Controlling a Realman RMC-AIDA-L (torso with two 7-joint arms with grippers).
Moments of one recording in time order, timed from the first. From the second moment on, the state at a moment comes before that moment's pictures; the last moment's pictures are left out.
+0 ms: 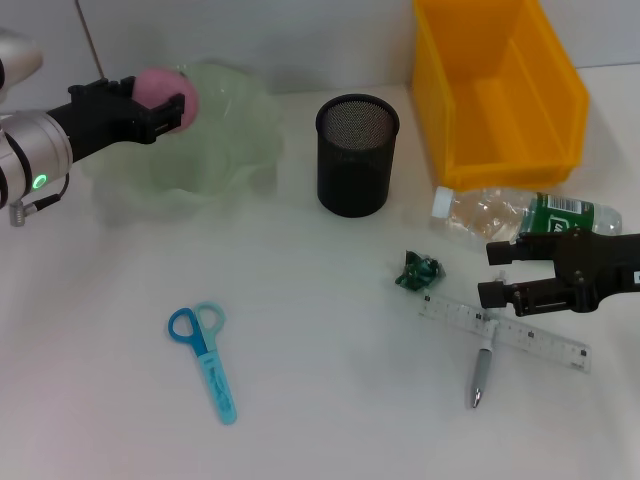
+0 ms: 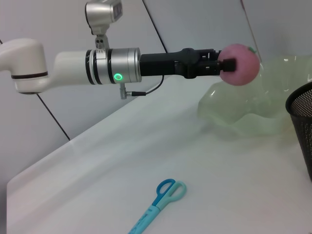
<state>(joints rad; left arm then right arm) -0.66 -2.07 1.17 0.59 1.50 0.61 -1.37 0.47 1.90 -0.80 -0.60 -1.93 -1.68 1.55</state>
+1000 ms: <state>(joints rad) -0.61 -1.98 1.15 0.72 1.60 1.40 -1.76 0.47 1.90 -0.80 -0.63 -1.93 -1.68 1.55</state>
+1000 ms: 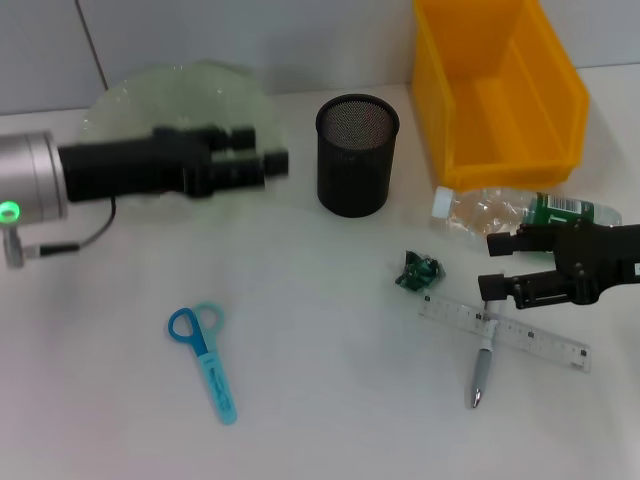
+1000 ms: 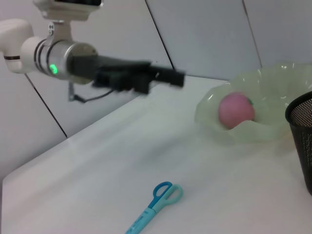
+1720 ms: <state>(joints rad) -0.60 -2.03 1.14 0.60 1.73 1.51 -1.70 0.48 1.93 -0.82 -0.83 -1.98 -1.70 1.66</state>
